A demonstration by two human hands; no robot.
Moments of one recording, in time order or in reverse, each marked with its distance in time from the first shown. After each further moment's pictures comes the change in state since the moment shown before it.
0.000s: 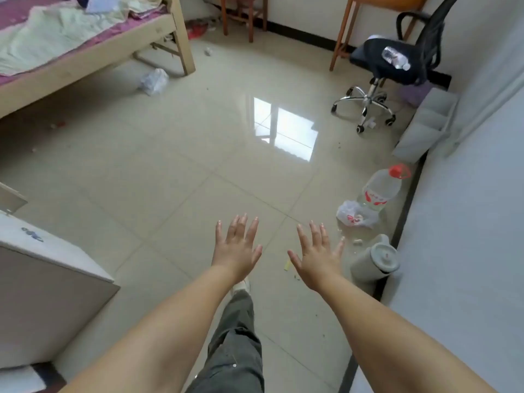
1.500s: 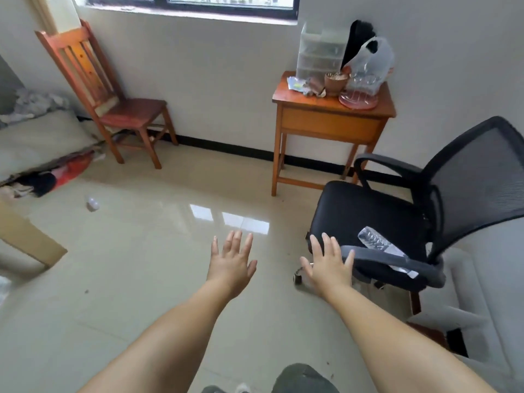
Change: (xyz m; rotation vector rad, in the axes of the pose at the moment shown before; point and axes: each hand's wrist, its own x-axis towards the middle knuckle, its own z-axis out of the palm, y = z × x) left_hand 1.318 0.052 -0.354 0.107 0.068 0.261; right_hand 1.181 0.310 -0.478 0.124 0.149 0.387
